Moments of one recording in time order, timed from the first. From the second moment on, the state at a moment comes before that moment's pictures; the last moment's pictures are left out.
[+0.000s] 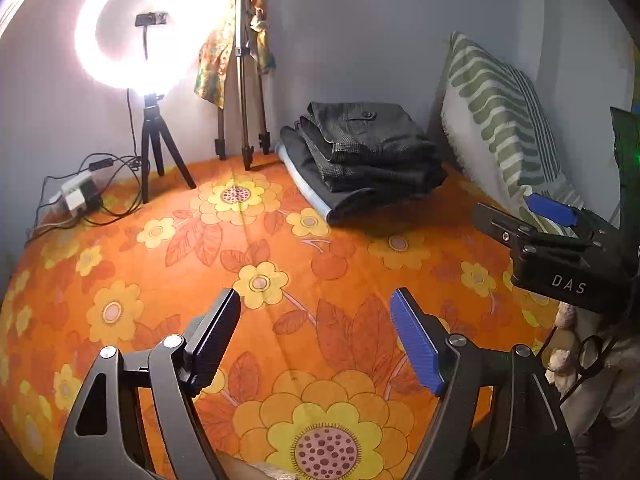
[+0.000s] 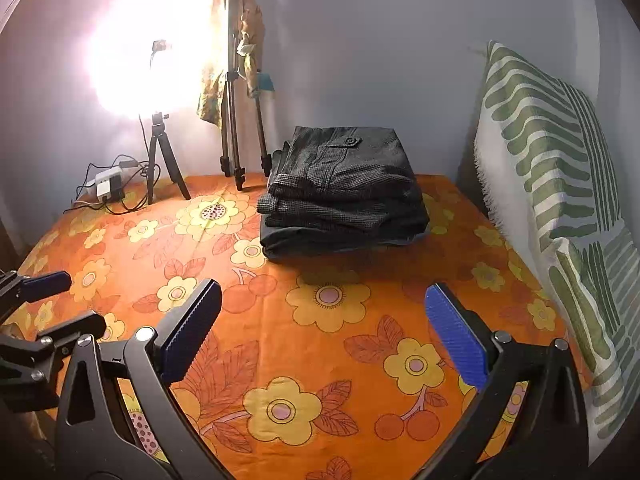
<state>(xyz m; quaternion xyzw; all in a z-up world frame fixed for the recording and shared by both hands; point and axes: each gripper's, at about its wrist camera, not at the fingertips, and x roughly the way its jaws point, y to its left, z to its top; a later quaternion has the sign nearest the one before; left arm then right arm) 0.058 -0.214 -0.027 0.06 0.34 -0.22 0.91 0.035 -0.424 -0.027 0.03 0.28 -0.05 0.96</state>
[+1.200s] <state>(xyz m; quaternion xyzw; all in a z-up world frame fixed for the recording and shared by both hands) 0.049 -0.224 -0.021 0.07 0.32 -0.21 0.92 0.033 -0.427 -0.023 0.03 0.27 -0.06 0.96</state>
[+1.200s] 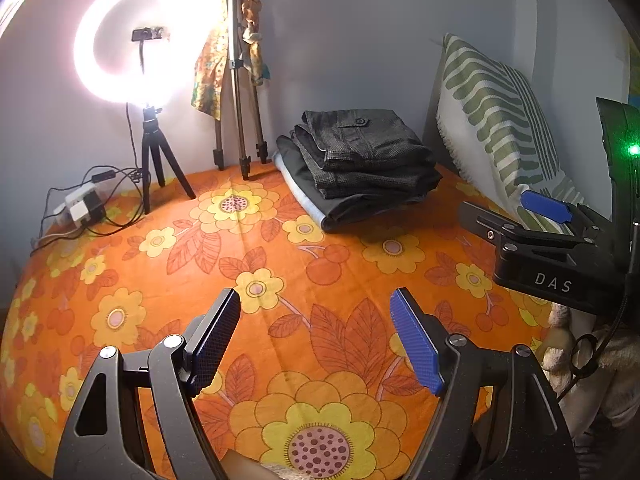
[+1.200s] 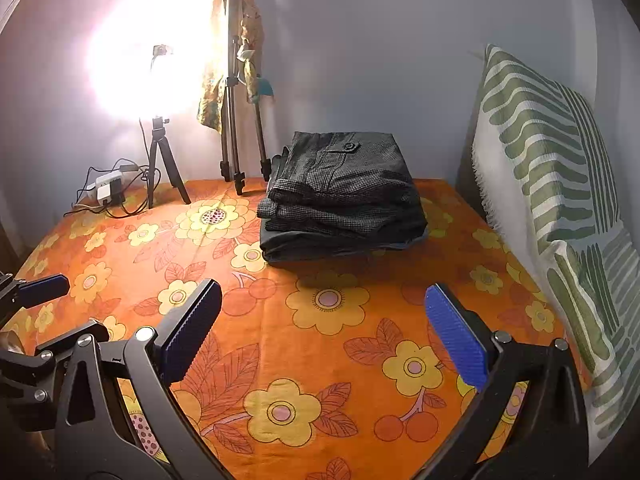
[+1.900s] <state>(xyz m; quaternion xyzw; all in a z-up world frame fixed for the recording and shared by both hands) 0.046 -0.223 -0.019 0.07 0.32 -0.21 0.92 0.033 -0.427 -0.024 0.02 0.27 -0.06 0.96</state>
